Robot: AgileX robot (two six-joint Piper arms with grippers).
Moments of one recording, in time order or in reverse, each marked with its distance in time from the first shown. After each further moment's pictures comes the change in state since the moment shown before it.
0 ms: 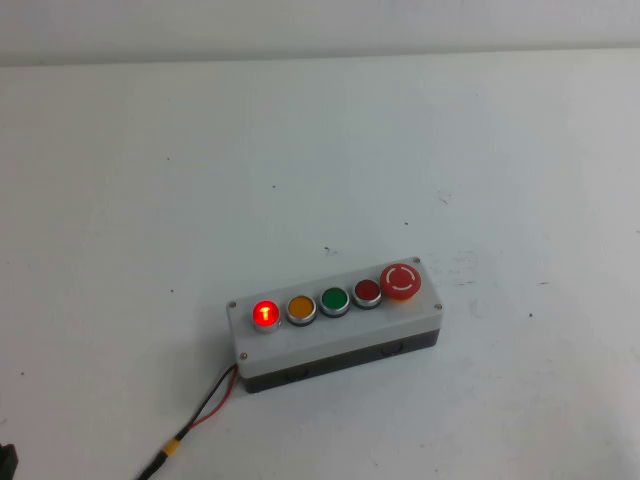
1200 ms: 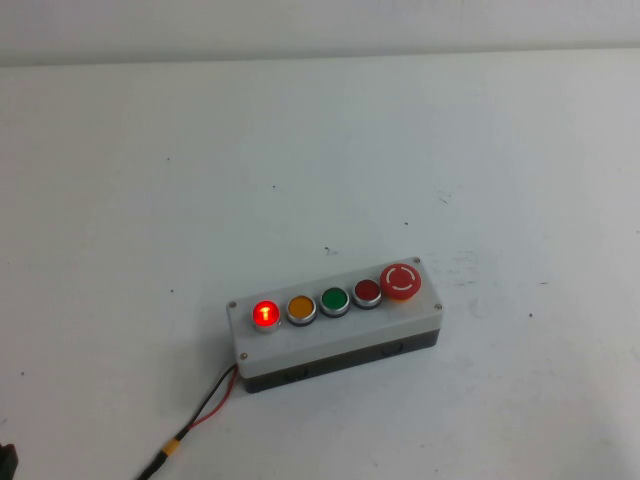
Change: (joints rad) right arm 0.000 0.000 0.000 0.024 -0.048 0.000; left arm 0.000 0.000 0.000 0.000 0.000 0.000
